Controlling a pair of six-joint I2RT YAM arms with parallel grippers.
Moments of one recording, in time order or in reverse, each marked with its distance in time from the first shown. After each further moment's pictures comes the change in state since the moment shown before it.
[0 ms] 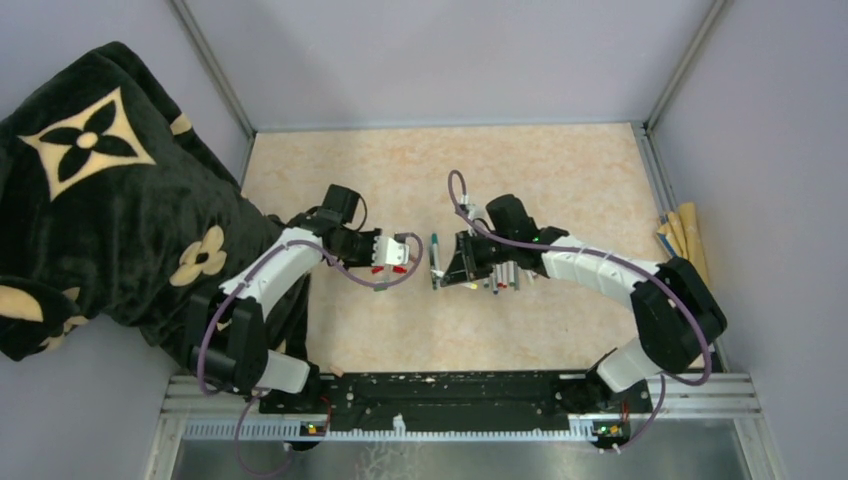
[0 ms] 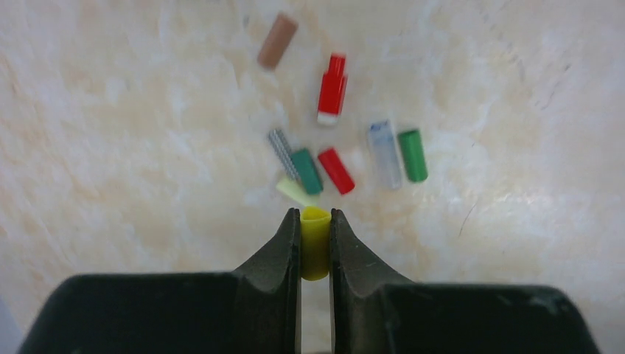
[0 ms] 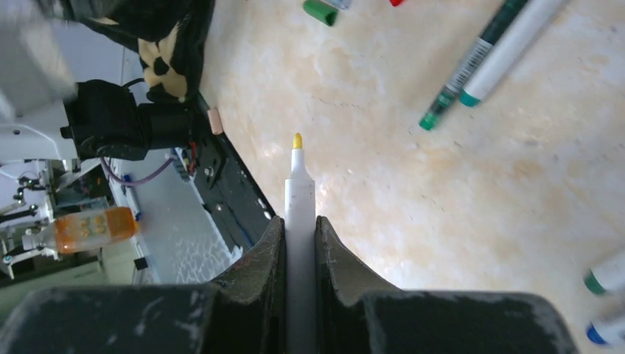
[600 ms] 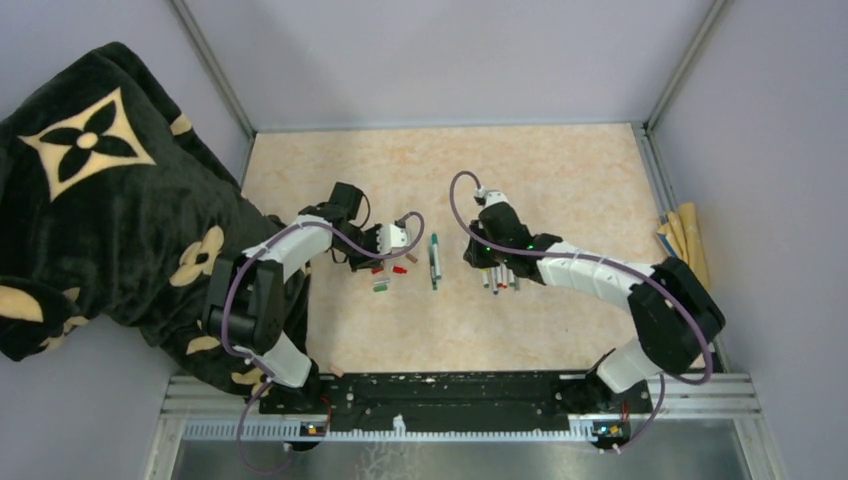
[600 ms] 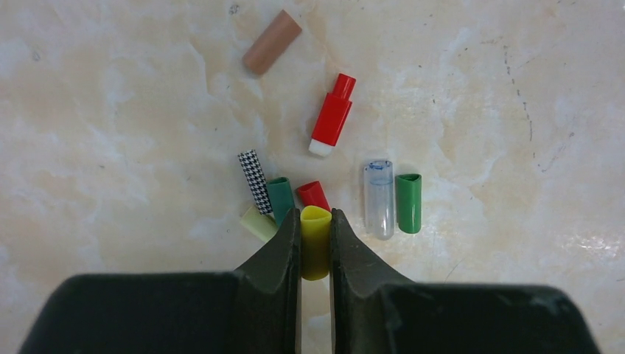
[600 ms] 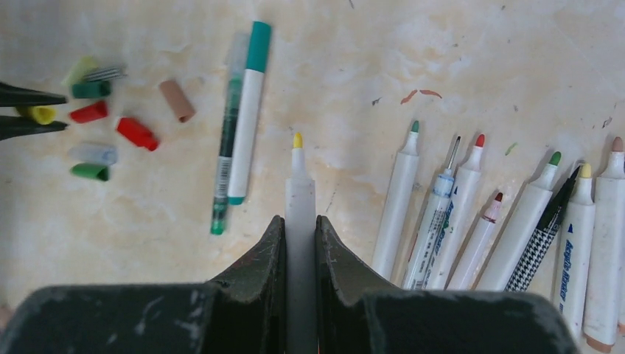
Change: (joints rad) left arm 0.081 0.204 0.053 0.037 0.065 -0.188; right arm 0.021 -0.065 -0.045 0.001 0.682 -0.018
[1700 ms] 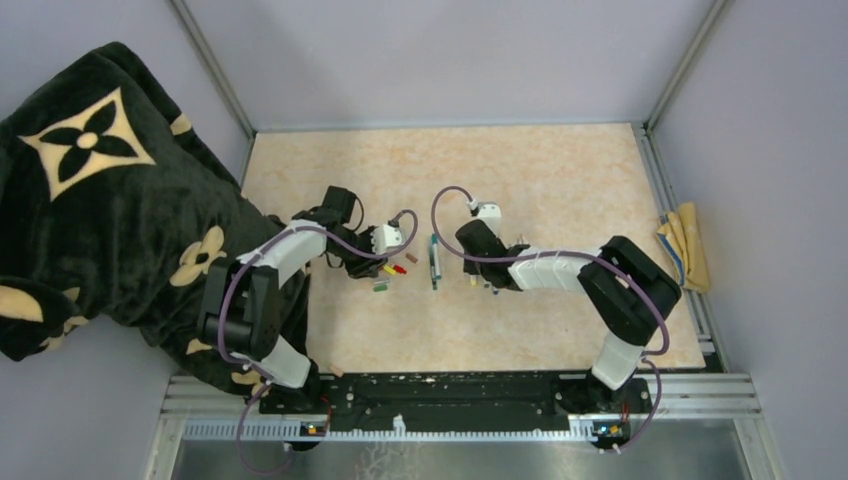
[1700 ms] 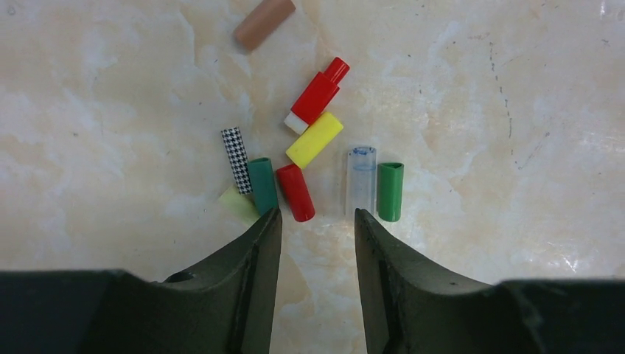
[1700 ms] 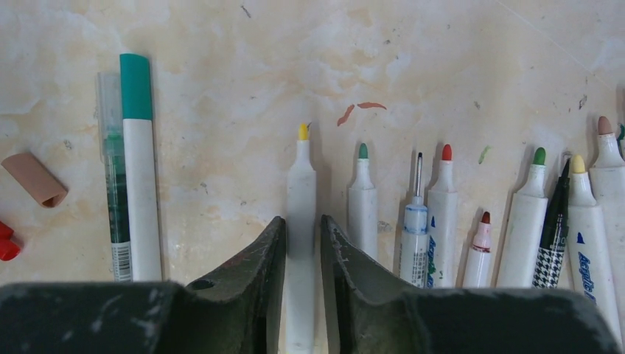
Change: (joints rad) left arm 0.030 -0.024 -0.053 0.024 0.013 -0.072; right arm 0.101 0.267 0.006 0.149 0.386 0.109
